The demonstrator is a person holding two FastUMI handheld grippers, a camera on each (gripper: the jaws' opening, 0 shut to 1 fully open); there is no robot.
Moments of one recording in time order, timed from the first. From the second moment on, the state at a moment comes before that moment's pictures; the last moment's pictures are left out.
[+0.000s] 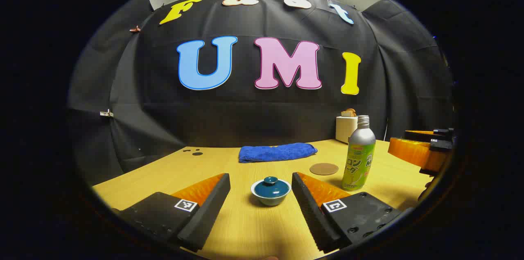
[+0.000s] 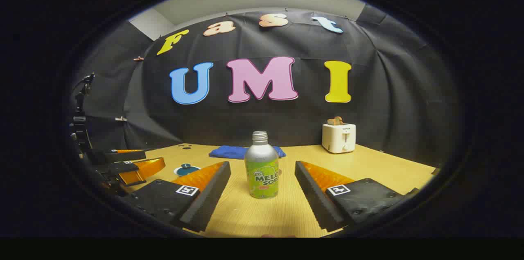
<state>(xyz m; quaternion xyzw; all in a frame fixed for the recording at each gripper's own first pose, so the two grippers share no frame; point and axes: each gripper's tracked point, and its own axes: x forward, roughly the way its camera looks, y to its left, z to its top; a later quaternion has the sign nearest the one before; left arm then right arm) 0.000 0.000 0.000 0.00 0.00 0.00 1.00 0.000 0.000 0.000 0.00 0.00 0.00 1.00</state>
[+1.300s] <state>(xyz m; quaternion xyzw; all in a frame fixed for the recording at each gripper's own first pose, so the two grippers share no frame) 0.044 -0.007 -0.022 0.00 0.04 -0.02 1.00 0.032 0.006 -0.025 0.02 0.03 0.02 1.00</state>
